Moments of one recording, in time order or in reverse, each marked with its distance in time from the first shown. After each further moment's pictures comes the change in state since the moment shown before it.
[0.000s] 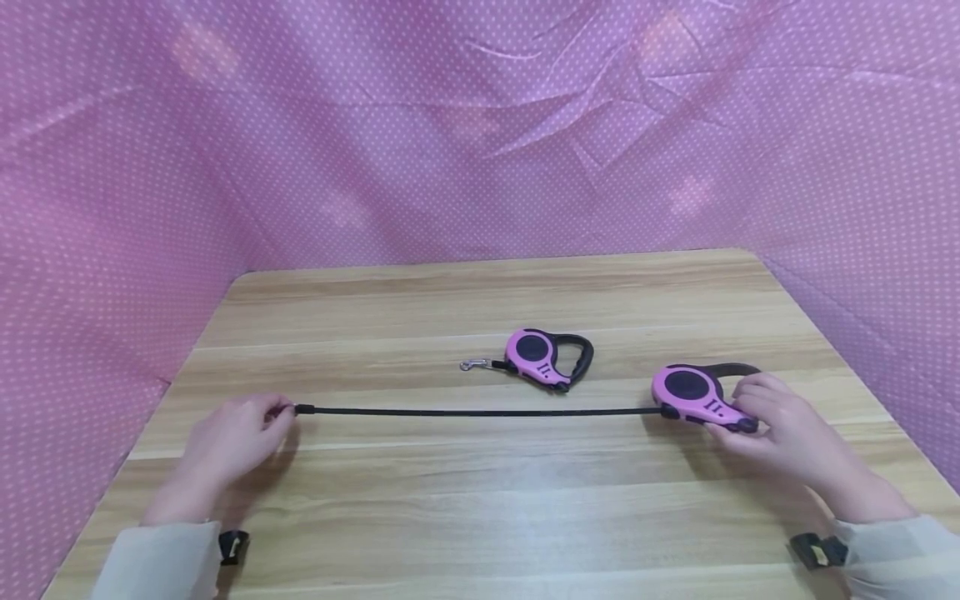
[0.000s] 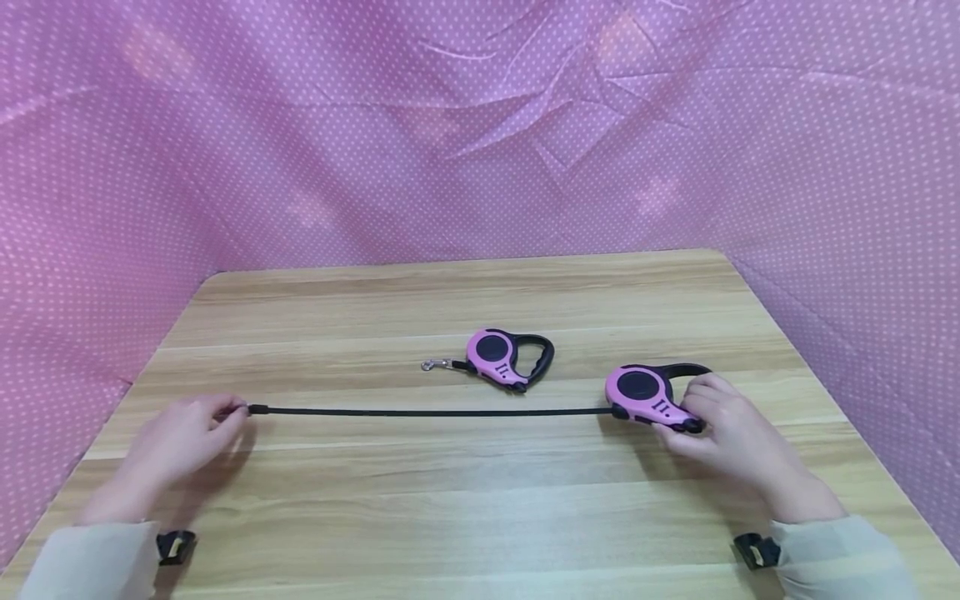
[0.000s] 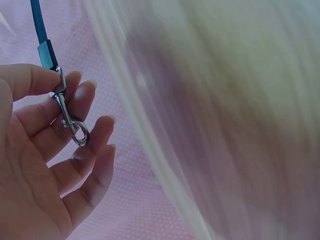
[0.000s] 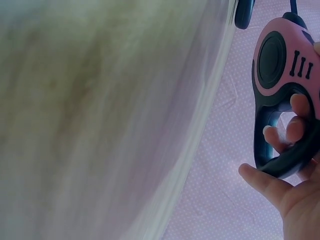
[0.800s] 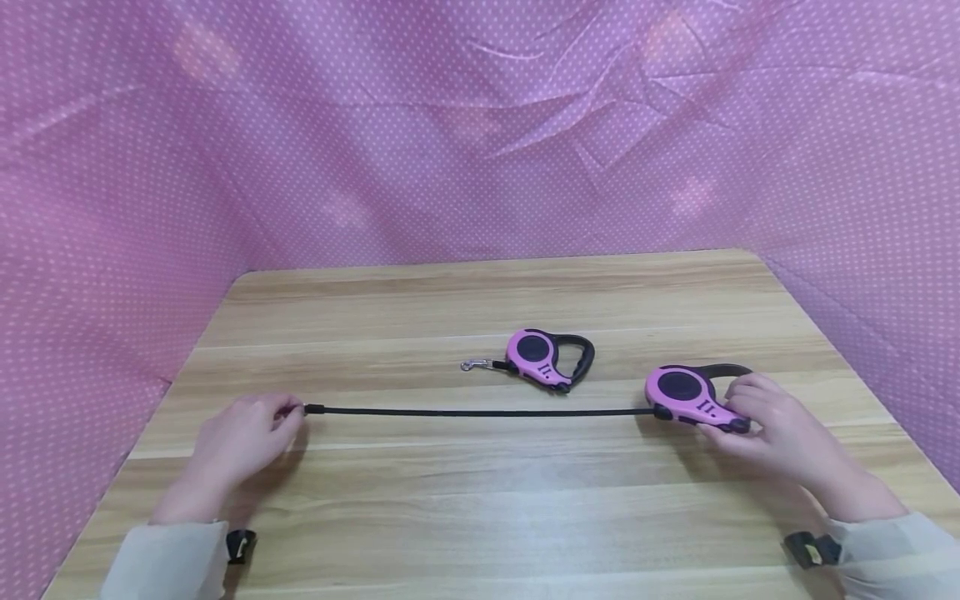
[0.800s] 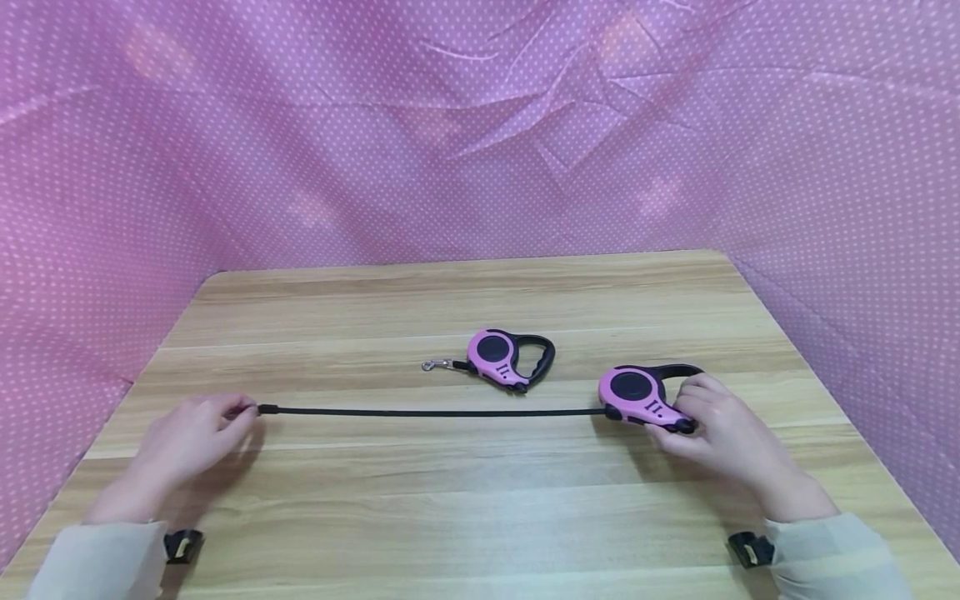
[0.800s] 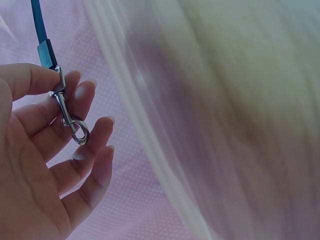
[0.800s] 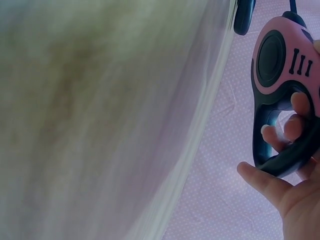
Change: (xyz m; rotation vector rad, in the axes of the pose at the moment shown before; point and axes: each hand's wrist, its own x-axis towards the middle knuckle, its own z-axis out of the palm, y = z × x) left_hand 0.001 0.010 0.002 0.009 0.017 0.005; right_hand 0.007 -0.001 0.004 0.025 -0.002 -0.037
